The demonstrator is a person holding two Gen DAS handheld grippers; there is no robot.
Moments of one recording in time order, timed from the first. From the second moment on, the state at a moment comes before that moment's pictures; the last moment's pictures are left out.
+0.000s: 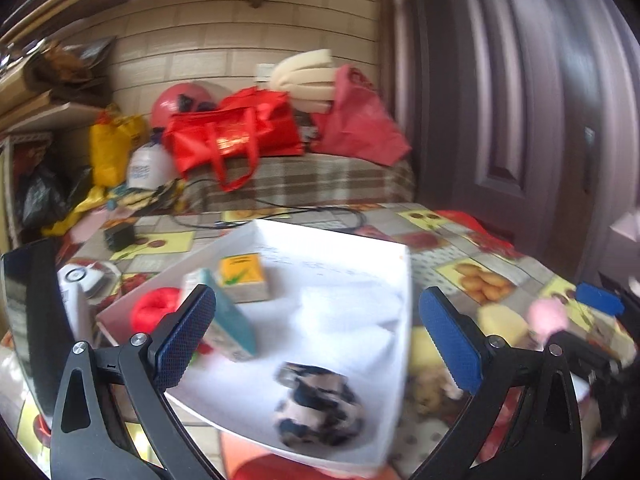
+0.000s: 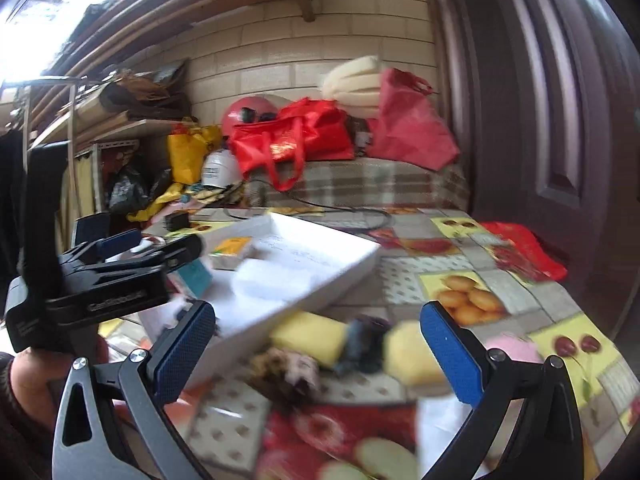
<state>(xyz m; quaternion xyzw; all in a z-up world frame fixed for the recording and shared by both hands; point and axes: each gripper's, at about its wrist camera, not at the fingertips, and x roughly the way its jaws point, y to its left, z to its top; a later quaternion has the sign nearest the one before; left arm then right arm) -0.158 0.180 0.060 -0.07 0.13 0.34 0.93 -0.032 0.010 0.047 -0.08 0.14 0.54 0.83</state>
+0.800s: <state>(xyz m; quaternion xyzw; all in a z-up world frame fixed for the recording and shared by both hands) -0.085 0.122 0.029 -0.04 0.33 0.18 0.93 0.032 0.002 -0.002 -0.22 0.35 0.54 0.73</state>
